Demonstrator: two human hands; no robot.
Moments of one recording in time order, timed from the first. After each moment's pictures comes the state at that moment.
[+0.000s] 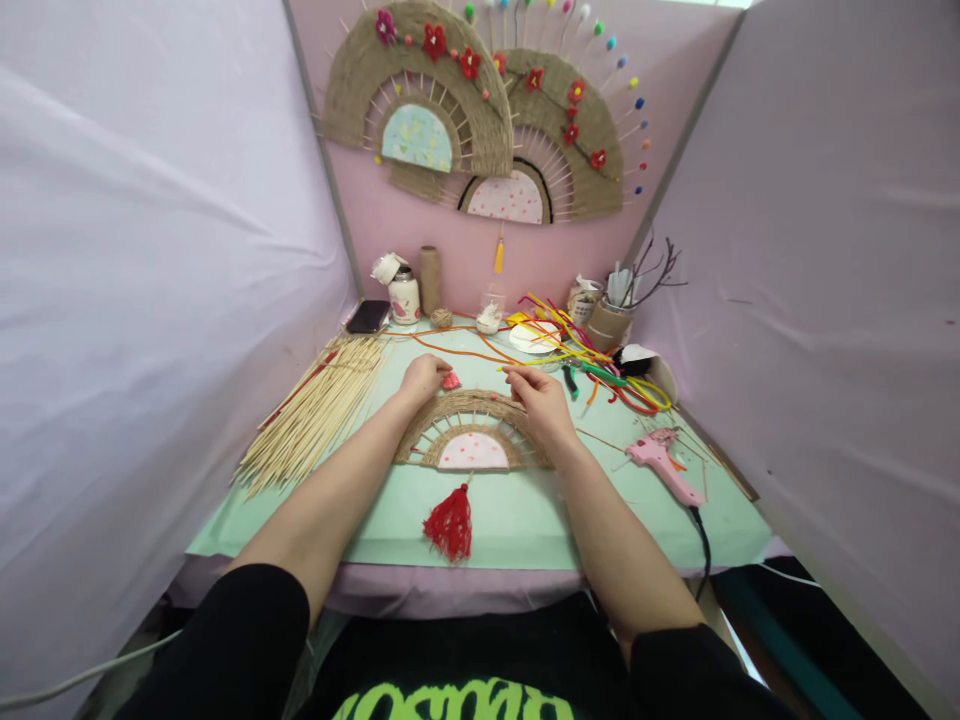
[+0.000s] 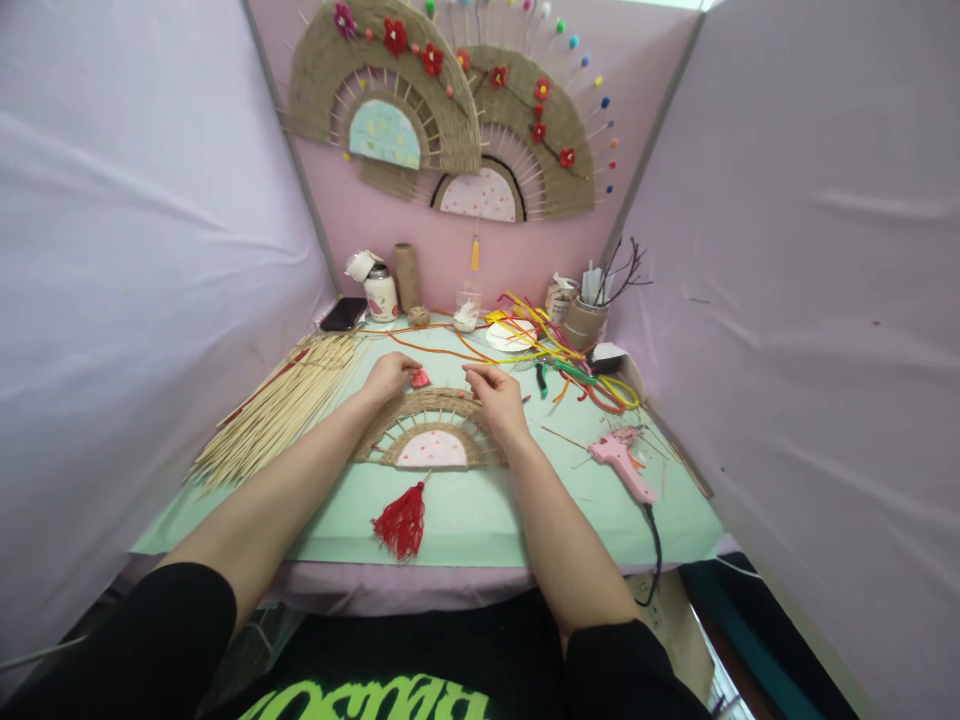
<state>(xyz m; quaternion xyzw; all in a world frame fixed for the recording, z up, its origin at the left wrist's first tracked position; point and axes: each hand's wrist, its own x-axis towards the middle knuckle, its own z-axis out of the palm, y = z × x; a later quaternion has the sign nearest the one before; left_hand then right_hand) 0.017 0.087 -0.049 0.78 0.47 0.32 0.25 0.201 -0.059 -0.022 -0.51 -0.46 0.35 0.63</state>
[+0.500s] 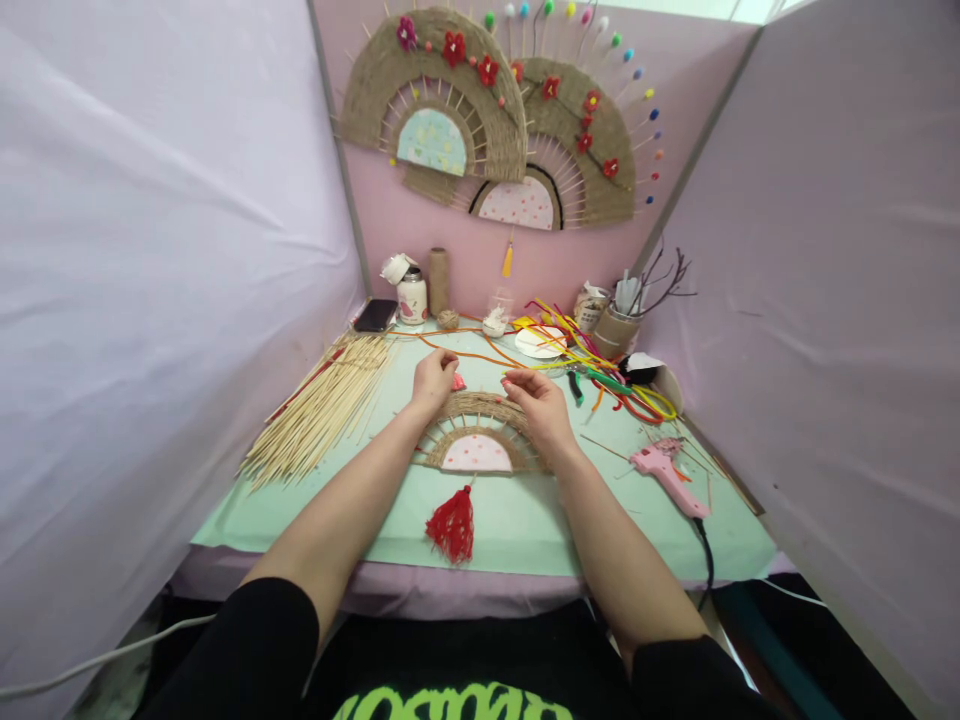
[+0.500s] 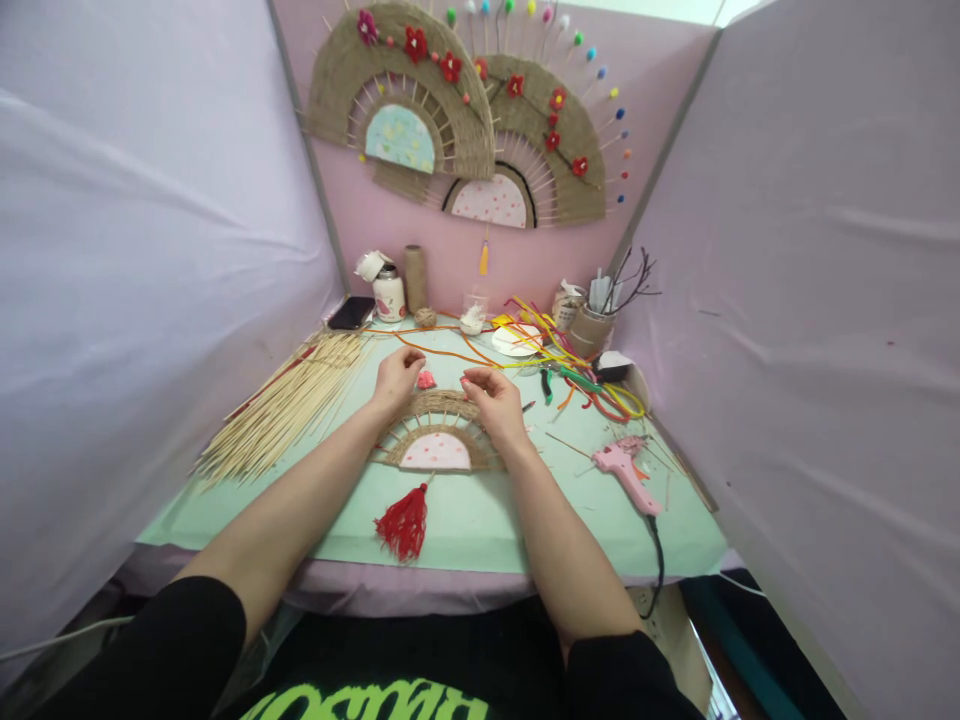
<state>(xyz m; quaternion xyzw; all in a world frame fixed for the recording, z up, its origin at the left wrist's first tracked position) 0.035 0.054 -0.037 0.71 0.52 0.42 0.23 0.190 -0.061 -0.024 -0.48 -0.47 0.35 0.65</state>
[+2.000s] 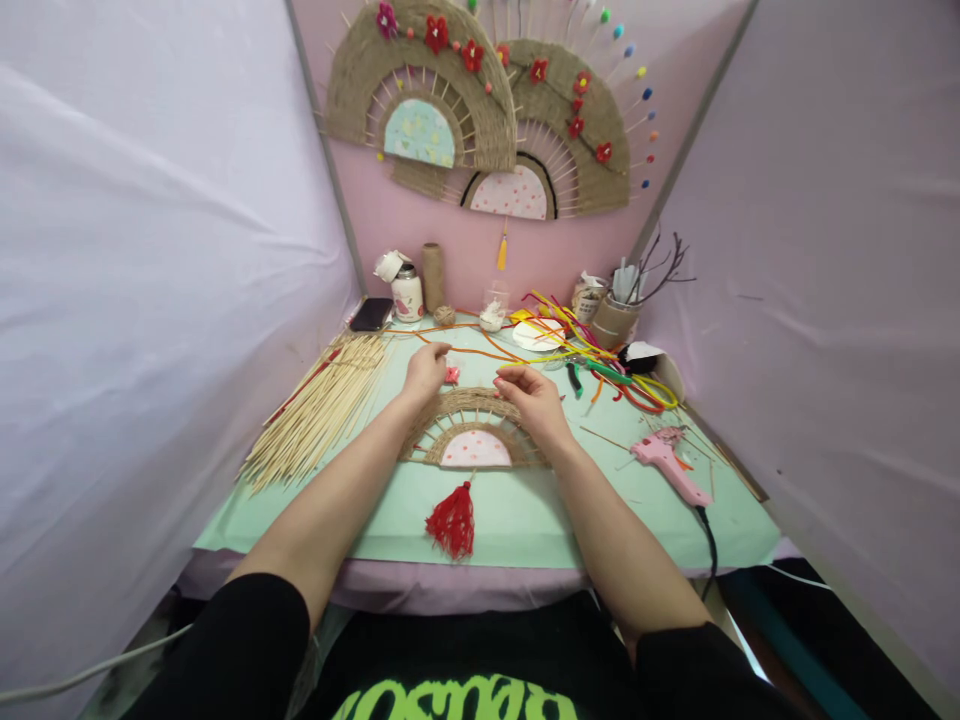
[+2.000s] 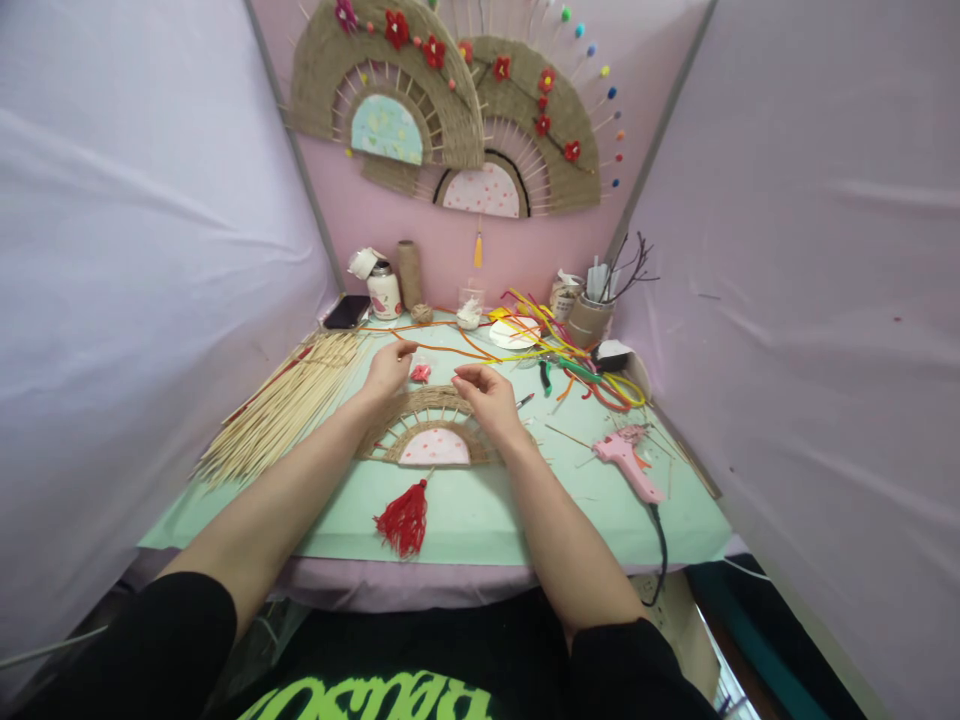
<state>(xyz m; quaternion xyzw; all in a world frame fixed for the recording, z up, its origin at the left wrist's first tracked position) 0.029 0.060 -0.027 0.69 0.50 0.42 0.32 0.190 -0.058 -0.028 -0.48 -0.49 0.37 0.63</state>
